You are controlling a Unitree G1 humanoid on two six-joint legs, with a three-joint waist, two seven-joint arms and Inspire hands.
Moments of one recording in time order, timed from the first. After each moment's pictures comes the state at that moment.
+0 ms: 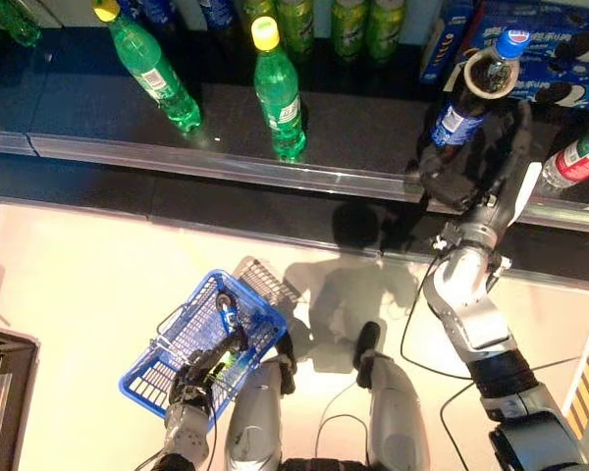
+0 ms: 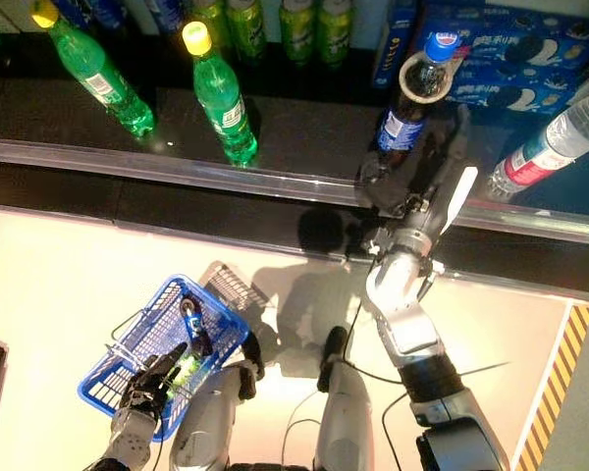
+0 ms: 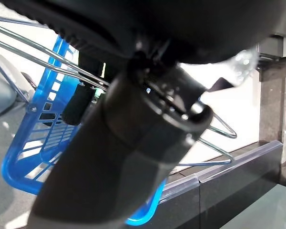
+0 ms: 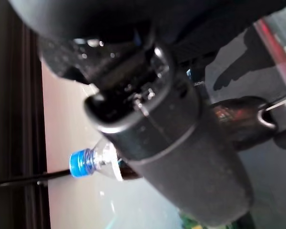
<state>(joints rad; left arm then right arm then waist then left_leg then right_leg) -0.09 0.20 -0.11 0.91 -1.16 -0.22 0.14 -0.51 -0.43 0.20 0.04 0.32 -0.05 -0.88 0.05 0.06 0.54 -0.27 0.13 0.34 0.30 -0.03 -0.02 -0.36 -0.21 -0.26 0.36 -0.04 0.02</state>
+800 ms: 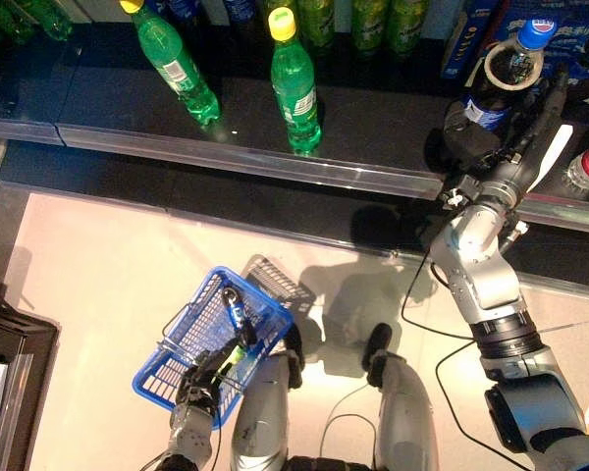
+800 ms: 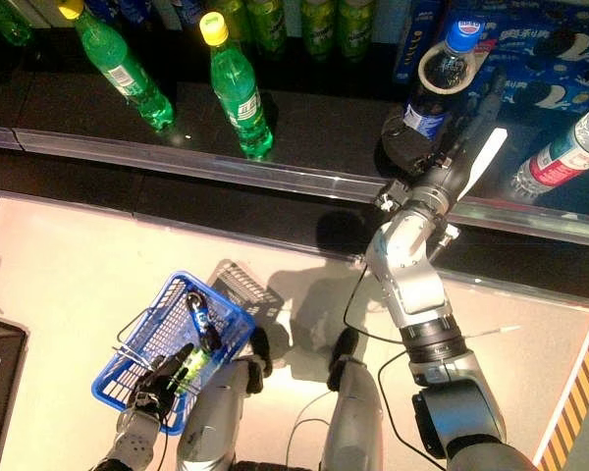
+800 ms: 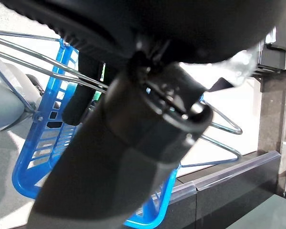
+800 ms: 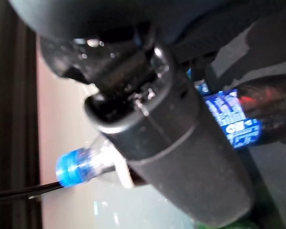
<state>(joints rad) -0.08 0.19 -0.10 0.89 -1.16 -0.18 0.11 -0.71 -0.46 0.16 0.12 0.37 0.08 -0.92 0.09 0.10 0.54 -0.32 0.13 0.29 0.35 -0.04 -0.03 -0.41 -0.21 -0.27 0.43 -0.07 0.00</state>
